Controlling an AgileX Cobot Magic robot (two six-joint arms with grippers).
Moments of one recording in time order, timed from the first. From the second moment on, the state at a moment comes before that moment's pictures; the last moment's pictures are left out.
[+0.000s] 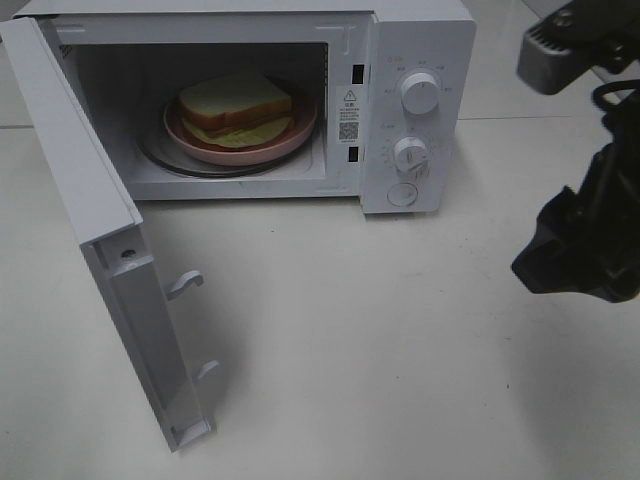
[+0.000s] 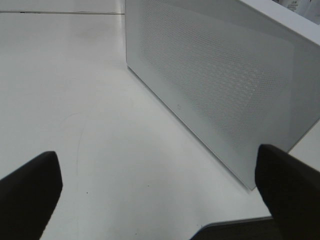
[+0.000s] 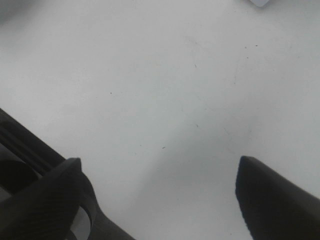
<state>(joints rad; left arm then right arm) 0.05 -0.01 -0.51 -0.25 1.08 0.11 0.62 1.08 -0.88 -0.13 0.92 -0.01</state>
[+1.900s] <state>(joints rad) 0.05 -0.01 -0.51 -0.25 1.08 0.11 0.02 0.00 -0.50 -0.10 1.02 0.09</state>
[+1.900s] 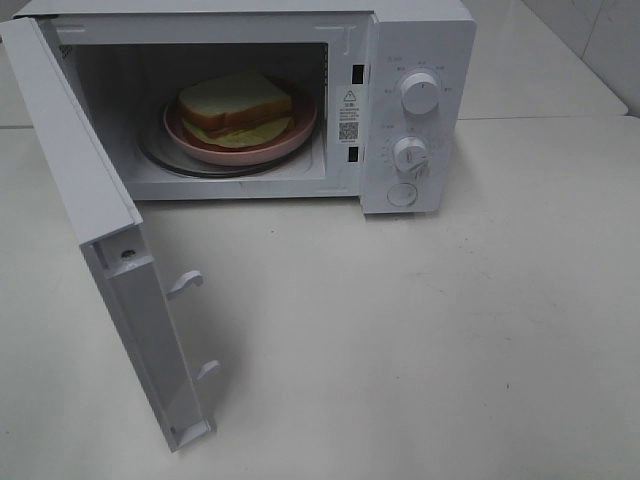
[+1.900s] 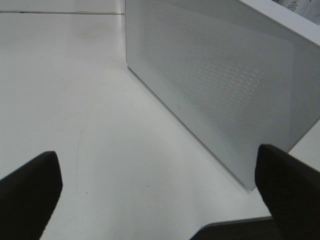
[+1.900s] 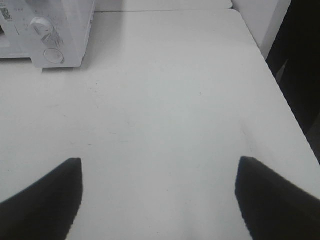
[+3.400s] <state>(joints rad) 0.05 -0.01 -0.51 -0.25 1.08 0.11 0.00 0.00 -0.50 -0.09 1.01 0.09</state>
